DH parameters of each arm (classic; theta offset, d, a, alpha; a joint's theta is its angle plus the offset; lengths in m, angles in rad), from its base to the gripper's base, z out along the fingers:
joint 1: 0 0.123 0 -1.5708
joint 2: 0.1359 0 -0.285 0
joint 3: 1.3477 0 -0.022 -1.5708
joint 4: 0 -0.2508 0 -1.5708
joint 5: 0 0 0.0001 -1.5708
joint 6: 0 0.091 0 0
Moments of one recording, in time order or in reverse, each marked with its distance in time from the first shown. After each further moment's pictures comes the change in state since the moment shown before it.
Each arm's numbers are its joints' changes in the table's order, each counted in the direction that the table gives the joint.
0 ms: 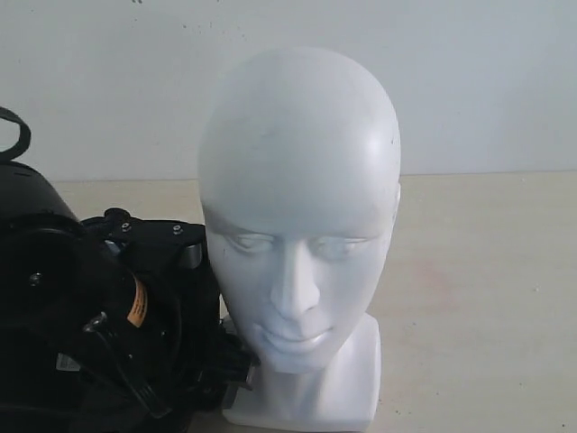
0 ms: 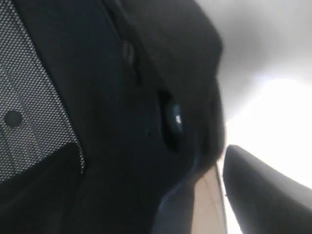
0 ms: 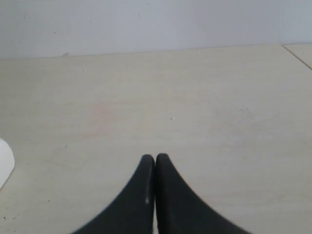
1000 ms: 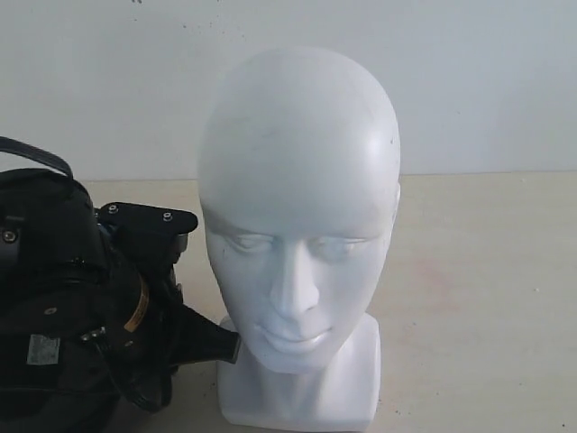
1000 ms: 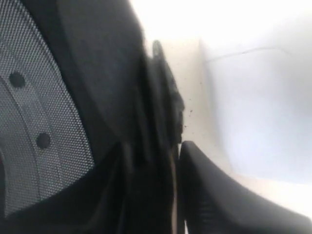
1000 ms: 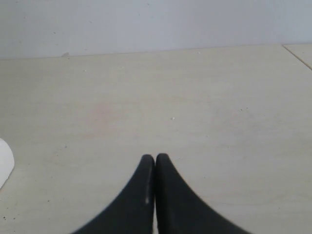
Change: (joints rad) left arm -0.011 0.039 0.000 -0.410 -0.034 -0.358; right arm 0.000 0.000 0.000 0.000 0.000 0.000
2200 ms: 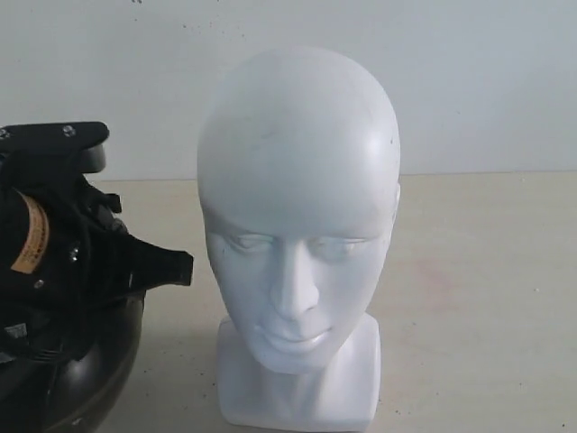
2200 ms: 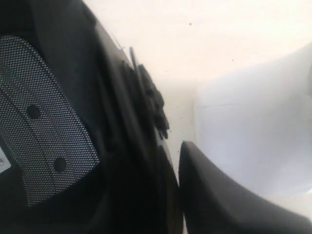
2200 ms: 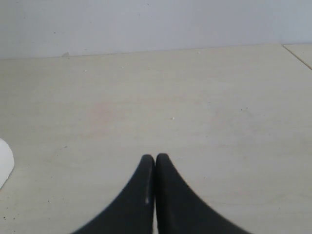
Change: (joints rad) left arm 0.002 -0.297 0.000 -0.021 -0.082 -0.067; right arm 0.000 0.000 0.000 0.000 0.000 0.000
